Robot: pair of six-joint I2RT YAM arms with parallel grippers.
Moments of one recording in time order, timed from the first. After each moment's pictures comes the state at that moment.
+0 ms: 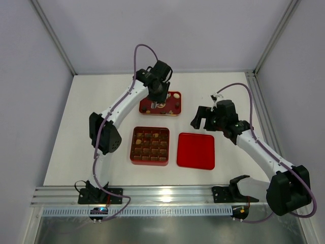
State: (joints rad) left arm -0.62 2.08 2.16 -1.11 -0.15 -0.29; right arm 0.32 1.16 0.80 -0.32 -0.16 0.41
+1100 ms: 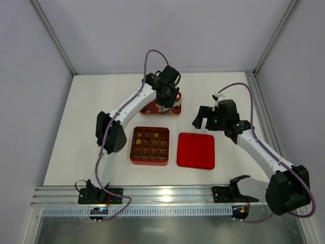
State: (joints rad) left arm -0.68 2.17 2.19 -1.06 -0.04 -0.26; right arm 0.30 1.17 0.80 -0.33 -0.15 0.39
